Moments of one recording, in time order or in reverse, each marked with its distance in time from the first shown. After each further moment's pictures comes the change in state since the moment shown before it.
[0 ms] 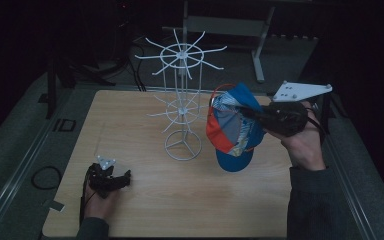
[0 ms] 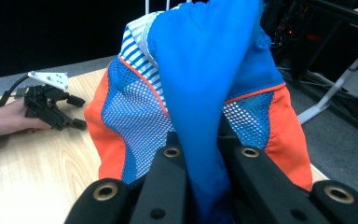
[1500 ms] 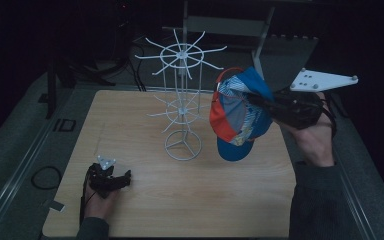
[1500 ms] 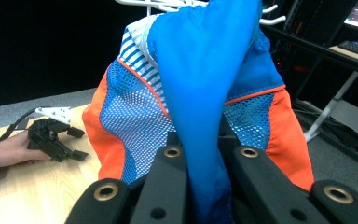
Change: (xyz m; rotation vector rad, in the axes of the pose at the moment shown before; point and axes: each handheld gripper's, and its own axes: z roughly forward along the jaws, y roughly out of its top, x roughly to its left) left arm -0.001 0.000 0.000 -0.003 -0.001 0.002; right arm -0.001 0.023 -0.026 -0.123 -0.019 -0.011
